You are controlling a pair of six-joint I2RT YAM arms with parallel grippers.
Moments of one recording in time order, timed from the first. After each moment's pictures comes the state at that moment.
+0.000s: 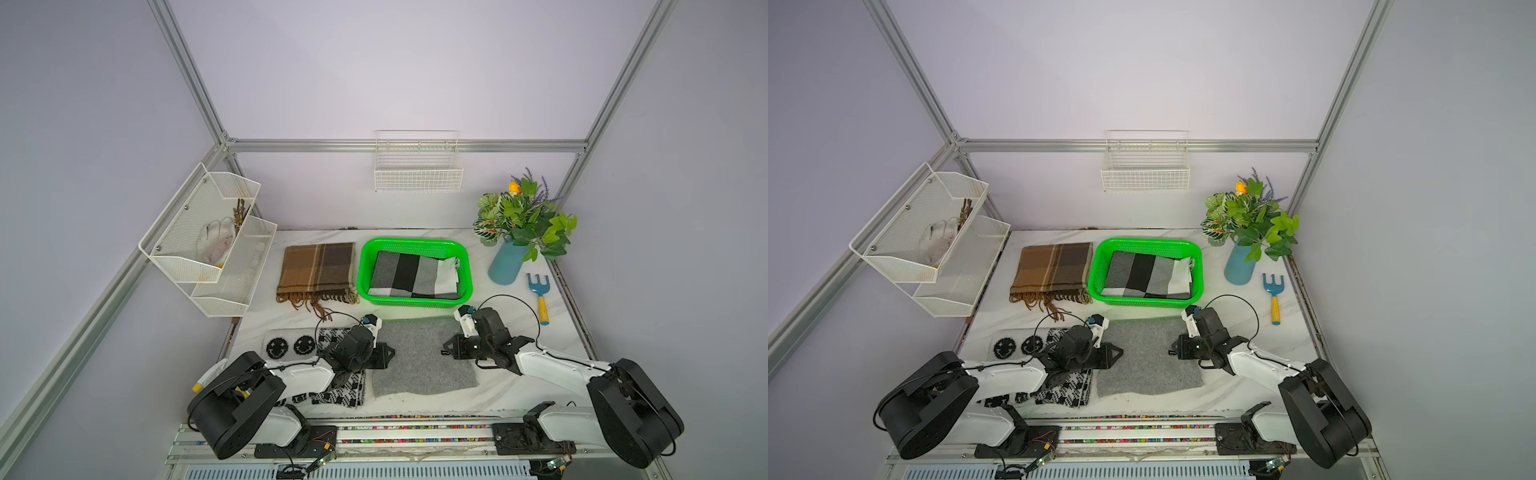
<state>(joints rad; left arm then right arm) -0.70 1.34 0.37 0.25 0.20 -0.71 0.48 1.25 0.45 -0.07 -0.36 0.50</state>
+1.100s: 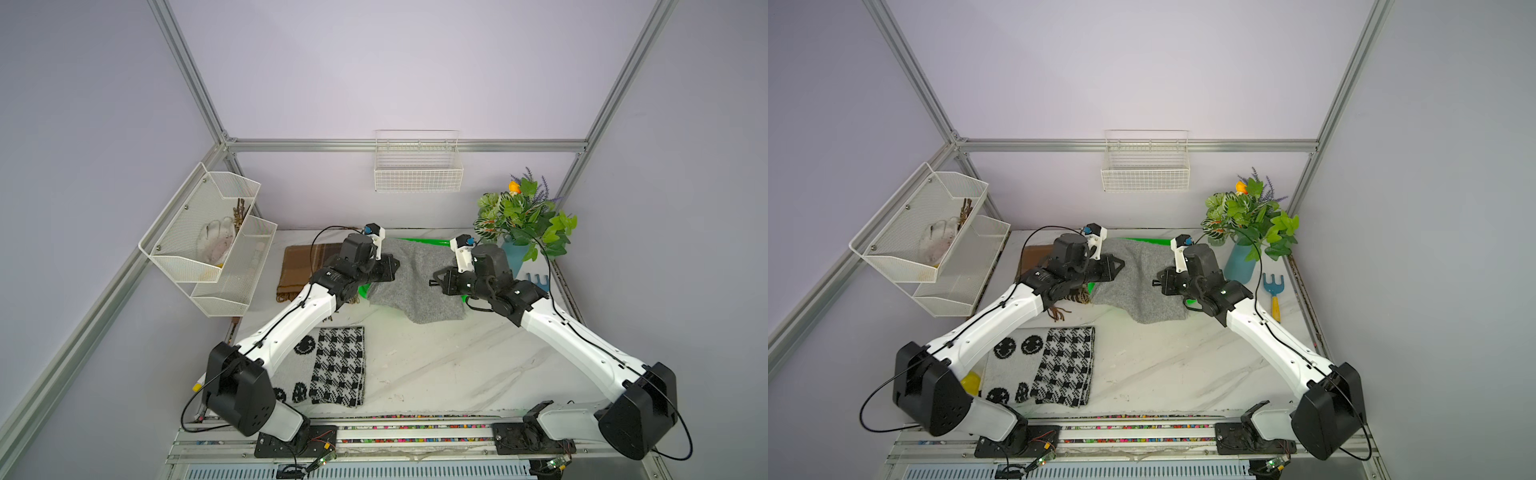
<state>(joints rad) -0.46 1.57 1.37 -0.34 0.22 -0.49 0.48 1.40 1.20 -0.36 -0.19 0.46</state>
